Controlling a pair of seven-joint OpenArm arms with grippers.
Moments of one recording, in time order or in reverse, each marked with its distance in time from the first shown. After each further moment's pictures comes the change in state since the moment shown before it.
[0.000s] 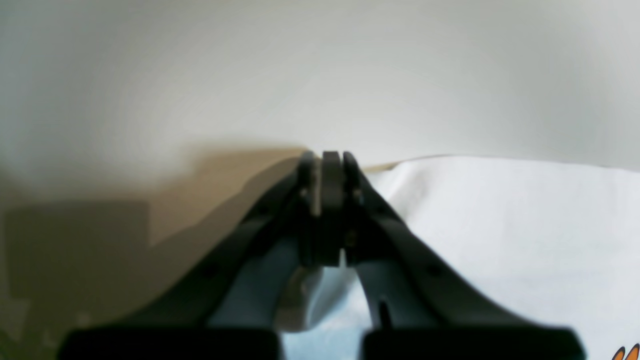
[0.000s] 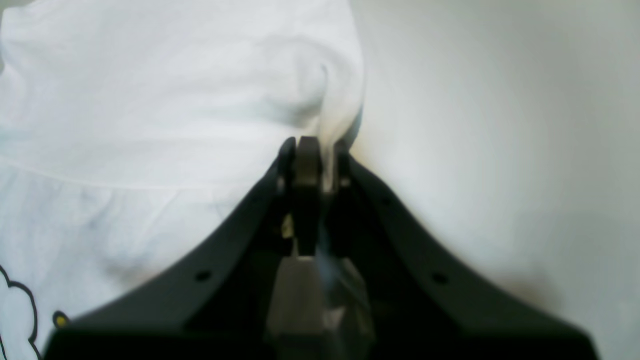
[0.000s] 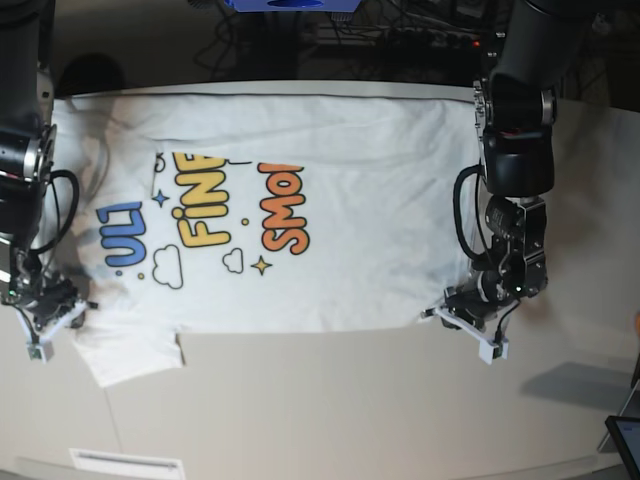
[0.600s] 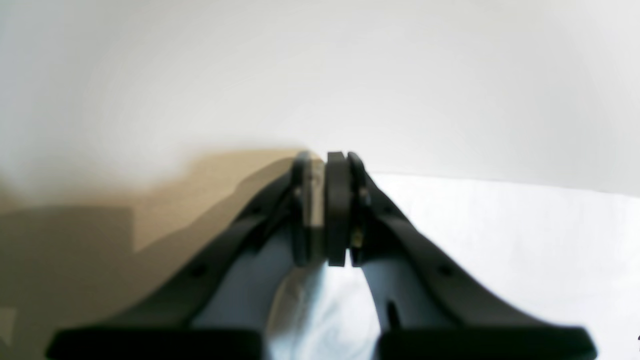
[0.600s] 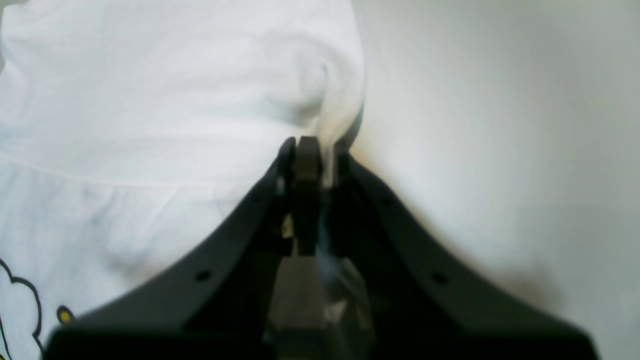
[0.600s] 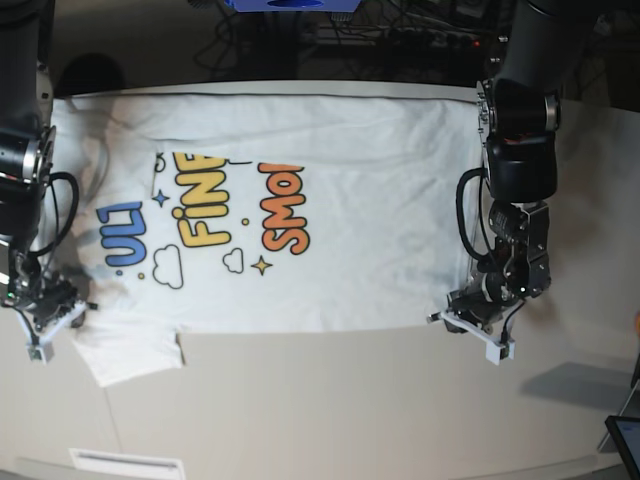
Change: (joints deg) left arm -1.3 -0.6 -0.2 -5.2 -0.9 -0.2 -4.3; right arm 0.3 0.1 0.0 0.0 0.4 -0.3 -2.4
